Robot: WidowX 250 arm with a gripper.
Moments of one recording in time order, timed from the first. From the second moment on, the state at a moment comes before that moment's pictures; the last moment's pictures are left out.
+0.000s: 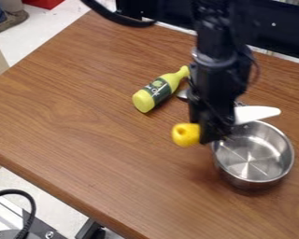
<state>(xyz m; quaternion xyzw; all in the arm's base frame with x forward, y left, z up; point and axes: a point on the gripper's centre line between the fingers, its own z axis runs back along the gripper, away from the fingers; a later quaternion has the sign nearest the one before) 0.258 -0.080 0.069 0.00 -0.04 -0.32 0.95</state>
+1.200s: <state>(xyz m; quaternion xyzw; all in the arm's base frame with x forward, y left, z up) 0.284 -0.128 0.045 -0.02 -0.03 -0.03 1.00</state>
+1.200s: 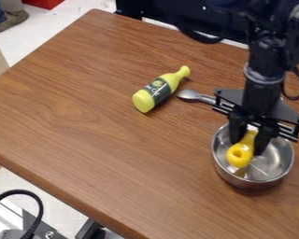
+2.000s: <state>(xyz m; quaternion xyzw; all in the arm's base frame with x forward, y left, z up) 0.283 -0.132 0.037 -0.02 -0.02 -0.05 1.00</state>
